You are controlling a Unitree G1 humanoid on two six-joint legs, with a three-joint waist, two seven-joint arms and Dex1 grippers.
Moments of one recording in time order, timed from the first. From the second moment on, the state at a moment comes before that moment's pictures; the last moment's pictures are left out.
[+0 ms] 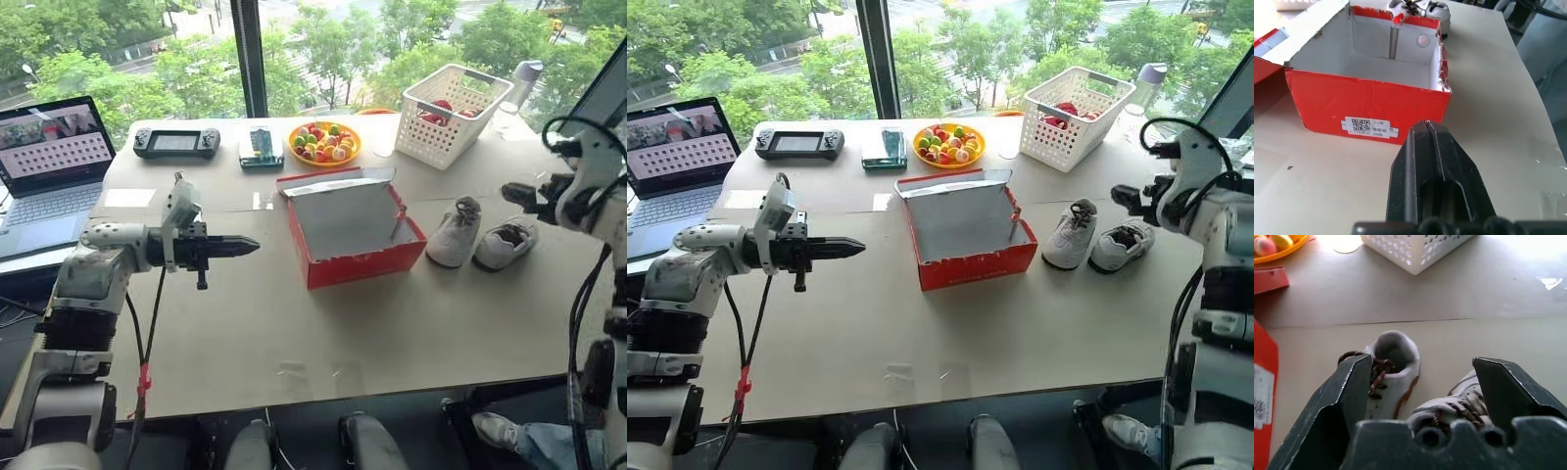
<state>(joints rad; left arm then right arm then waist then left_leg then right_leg) -0.64 0.73 0.04 0.21 -0.45 0.46 -1.31 -0.70 -0.86 -0.20 0.14 0.38 0.94 0.52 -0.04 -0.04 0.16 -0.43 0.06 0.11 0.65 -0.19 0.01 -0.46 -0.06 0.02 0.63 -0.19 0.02</state>
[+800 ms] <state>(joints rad) -0.16 0.24 0.43 -0.07 -0.24 0.33 -0.13 -0.03 -0.53 -0.17 -0.23 0.05 0.41 0.24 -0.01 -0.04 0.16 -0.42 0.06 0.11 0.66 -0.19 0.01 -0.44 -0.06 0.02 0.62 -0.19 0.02</state>
